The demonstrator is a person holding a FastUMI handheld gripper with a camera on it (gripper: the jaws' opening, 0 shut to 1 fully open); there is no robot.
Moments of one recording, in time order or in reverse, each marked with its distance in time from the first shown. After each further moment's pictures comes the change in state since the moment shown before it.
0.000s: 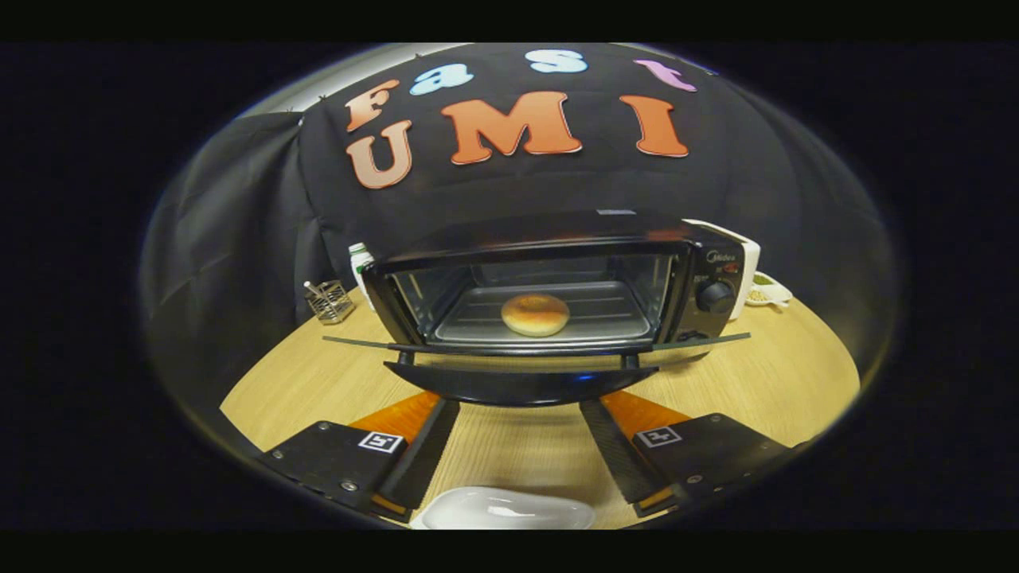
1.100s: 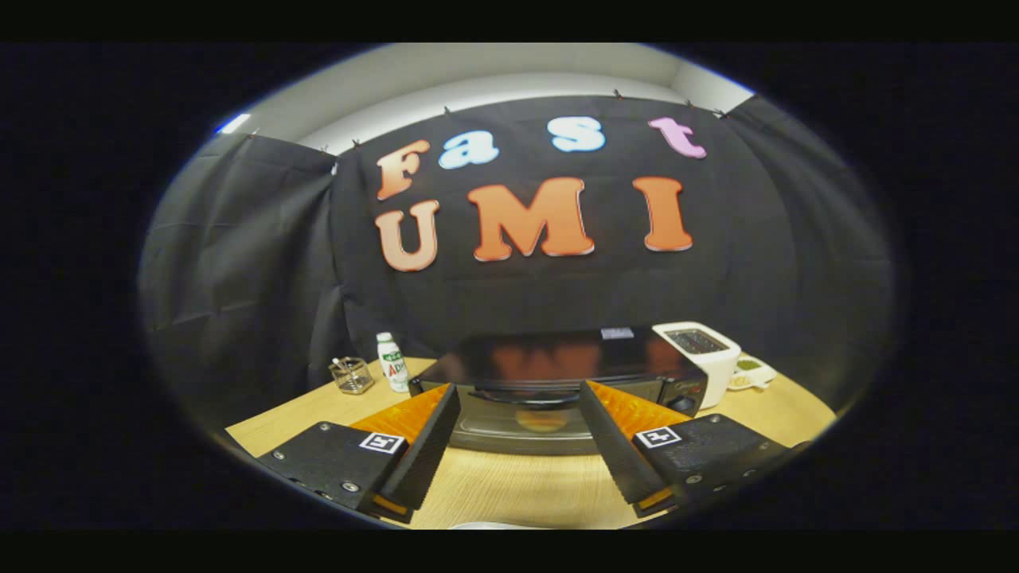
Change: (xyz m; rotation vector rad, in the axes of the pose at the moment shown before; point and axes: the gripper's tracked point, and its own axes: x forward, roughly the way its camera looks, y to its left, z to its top) arm -0.088 0.016 0.130 -0.069 -0.438 0.036
